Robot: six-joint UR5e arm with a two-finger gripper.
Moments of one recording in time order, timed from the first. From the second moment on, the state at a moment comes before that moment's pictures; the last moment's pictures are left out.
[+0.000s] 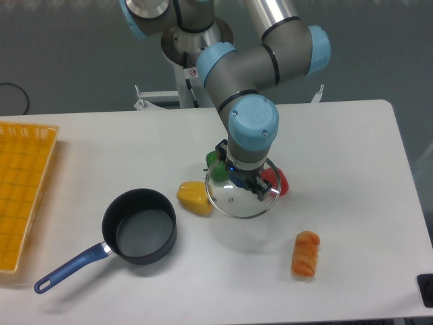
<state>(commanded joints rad) 2.48 -1.92 -1.52 -1.41 1.59 1.26</state>
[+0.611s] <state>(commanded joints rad) 2.57 -1.92 -1.53 -1.40 1.58 1.38</state>
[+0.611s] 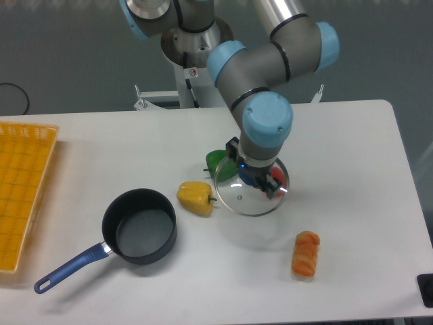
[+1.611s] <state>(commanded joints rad) 2.75 -2.00 -1.52 -1.29 1.59 1.69</state>
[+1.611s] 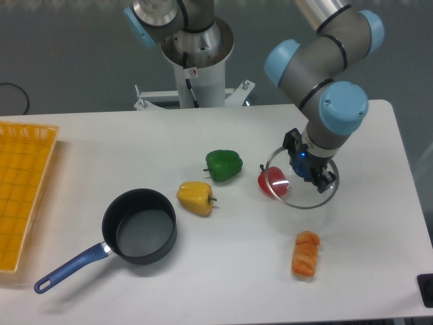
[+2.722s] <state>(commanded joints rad) 2.84 -2.11 -1.53 -1.18 1.63 1.87</state>
